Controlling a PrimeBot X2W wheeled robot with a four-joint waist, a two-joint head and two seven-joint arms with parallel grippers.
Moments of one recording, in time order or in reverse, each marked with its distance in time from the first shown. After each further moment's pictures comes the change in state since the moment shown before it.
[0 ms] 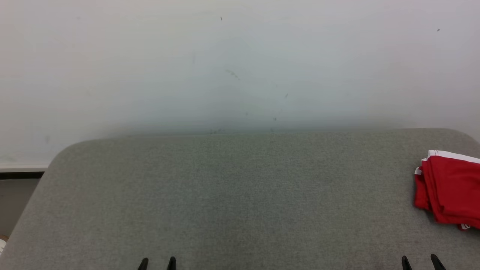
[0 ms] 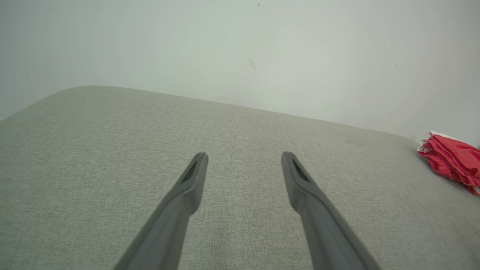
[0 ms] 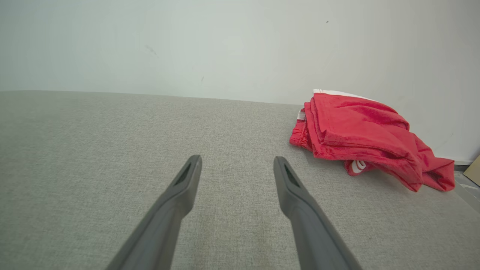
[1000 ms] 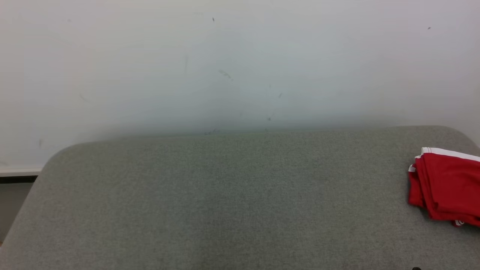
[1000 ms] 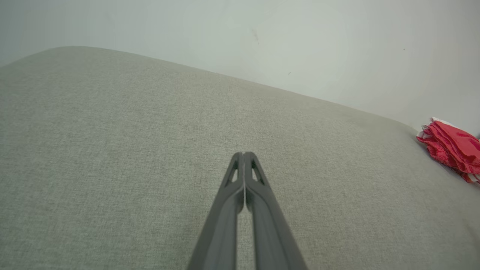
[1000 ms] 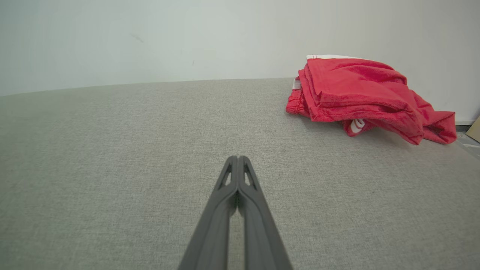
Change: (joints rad) left arm 0.013 -0.004 -0.001 0.075 -0.044 -0.016 0.014; right arm 0.023 0.042 -0.009 0.021 0.034 0.000 0.028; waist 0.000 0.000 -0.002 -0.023
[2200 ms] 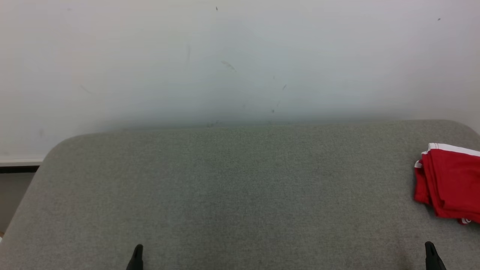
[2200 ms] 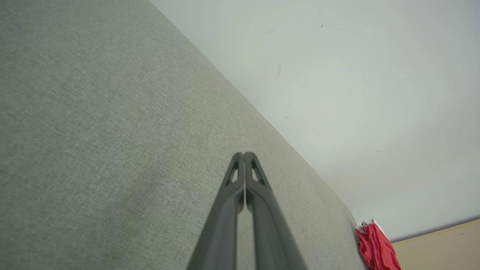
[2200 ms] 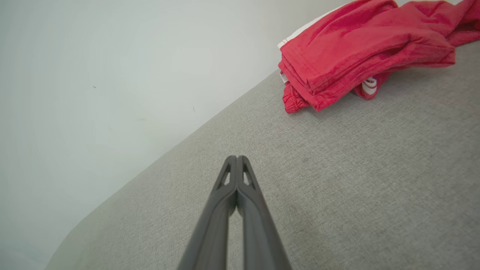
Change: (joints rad) left arm -0.116 0.001 0.096 0.009 -0.561 -0.018 0.153; right arm -0.088 0.004 -0.018 -0.049 0.612 0.000 0.143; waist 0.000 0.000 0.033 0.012
